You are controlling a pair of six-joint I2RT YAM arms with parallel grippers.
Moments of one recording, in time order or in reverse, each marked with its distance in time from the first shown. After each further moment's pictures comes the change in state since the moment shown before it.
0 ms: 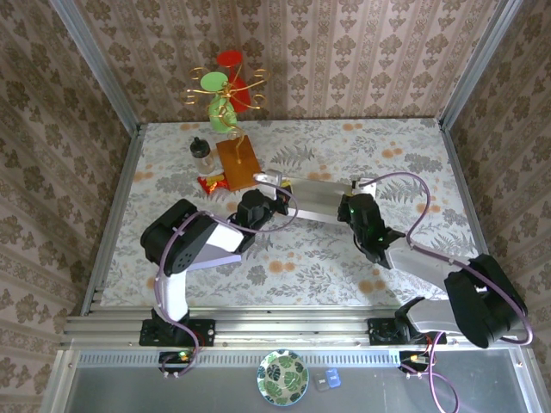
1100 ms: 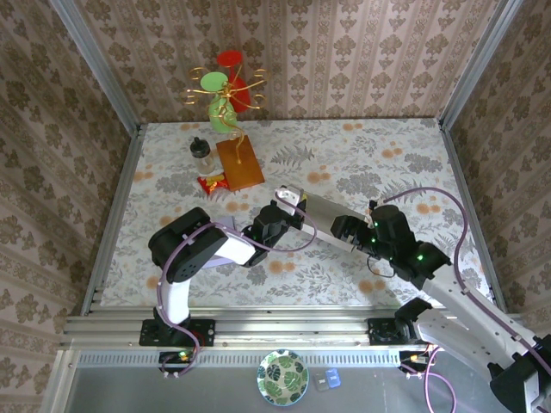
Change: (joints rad) left arm -0.164 -0.001 -0.002 -0.012 -0.178 0.172; right arm 0.016 -0.481 0.102 -0.766 -0.496 0.492
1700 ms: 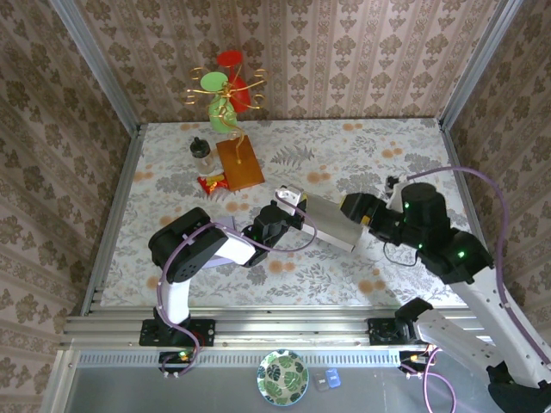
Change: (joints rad) left arm 0.000 0.000 0.001 -0.001 -0.001 0.000; right arm -0.076 0.003 0.446 -0.286 -0.120 0.056
